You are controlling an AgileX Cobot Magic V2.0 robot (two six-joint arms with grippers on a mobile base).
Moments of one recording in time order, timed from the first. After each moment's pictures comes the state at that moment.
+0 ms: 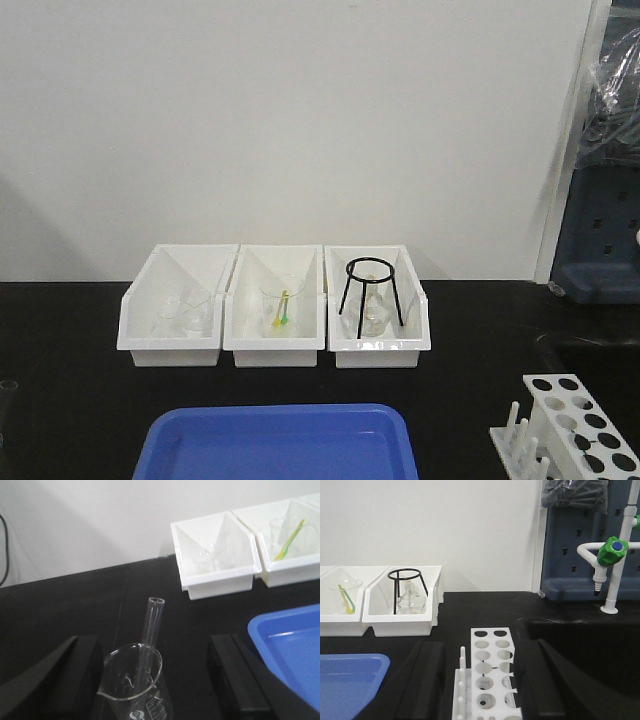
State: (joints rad) left arm 0.02 0.83 -0.29 0.10 -0.23 0.11; right arm -0.01 0.37 -0.24 -0.10 0.03 0.07
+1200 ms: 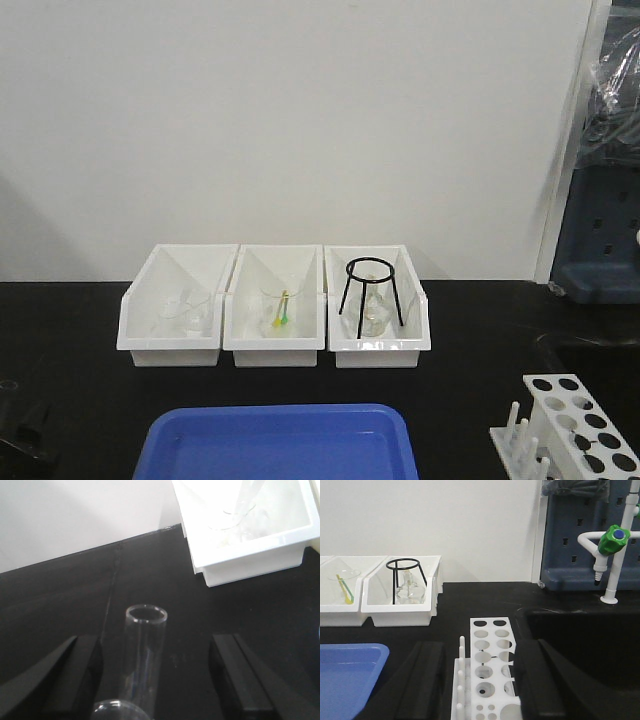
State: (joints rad) left arm 0.02 1.65 -0.53 0.01 -0.77 0.26; right arm -0.01 0.37 -0.24 -0.10 0.06 0.07
